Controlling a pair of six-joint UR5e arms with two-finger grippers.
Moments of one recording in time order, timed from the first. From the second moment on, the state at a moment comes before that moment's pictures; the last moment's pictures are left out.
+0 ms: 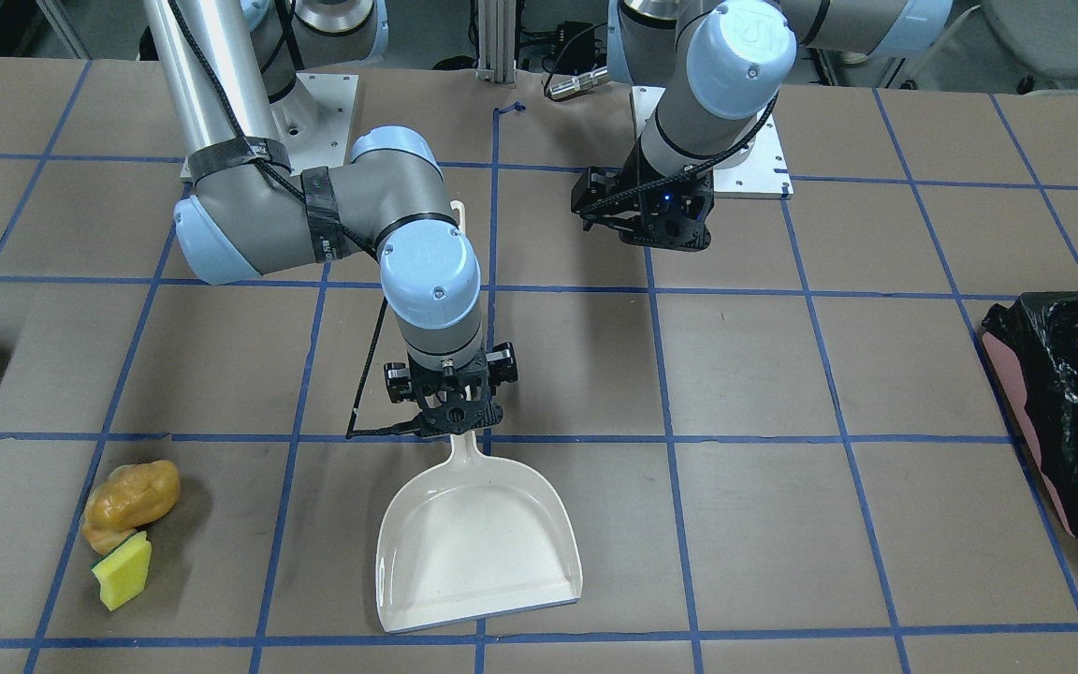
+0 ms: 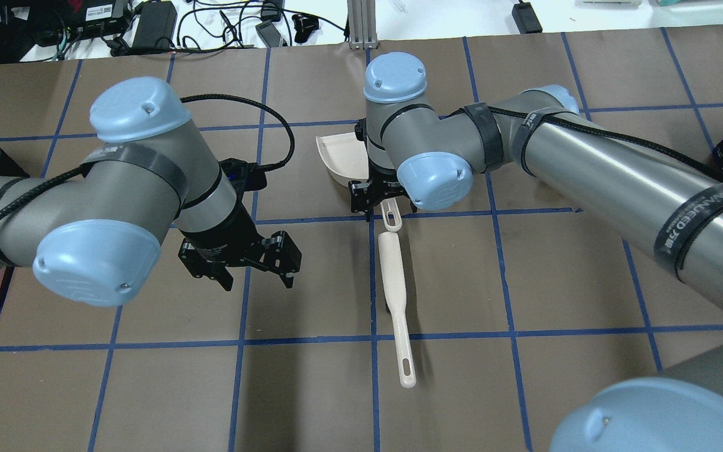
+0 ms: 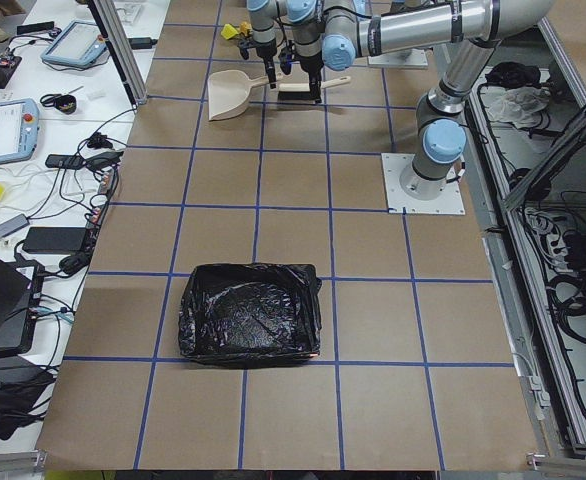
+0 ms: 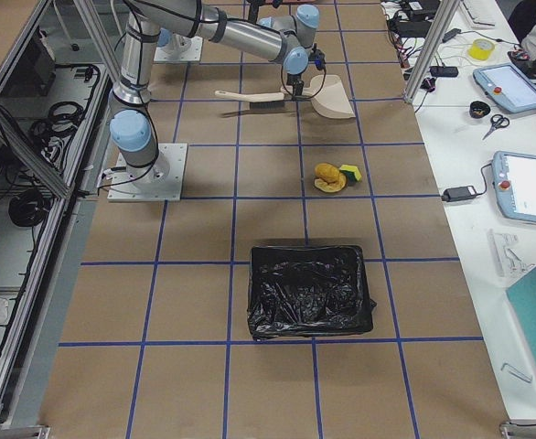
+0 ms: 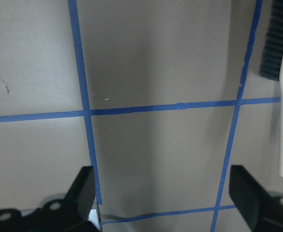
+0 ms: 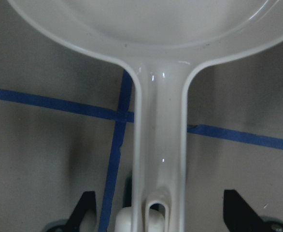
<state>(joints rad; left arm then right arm) -1.71 -1.50 -1.97 -1.44 1.43 -0.08 1.90 -1.11 1.64 -2.03 -1.52 0.14</state>
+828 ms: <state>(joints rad) -1.88 -1.55 -2.06 -1.22 1.40 -0.27 1.90 -1.10 1.64 -2.06 -1.52 0.15</state>
